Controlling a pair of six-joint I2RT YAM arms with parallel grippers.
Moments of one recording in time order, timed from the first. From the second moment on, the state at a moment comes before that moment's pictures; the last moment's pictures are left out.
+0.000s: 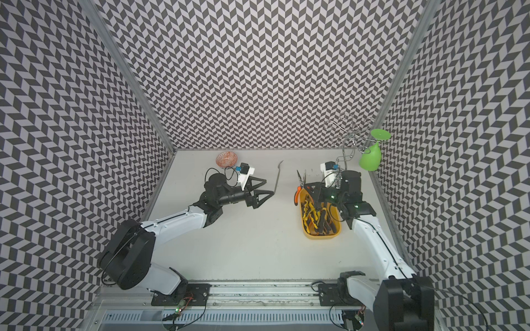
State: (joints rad) left arm -0.55 1.53 0.84 0.62 0.72 -0.36; right arm 0.07 1.12 0.80 -0.15 -0.74 0.36
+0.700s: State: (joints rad) left arm -0.63 1.75 1.03 0.83 1.00 -0.54; right arm 0.07 1.10 0.75 0.15 -1.08 0.56
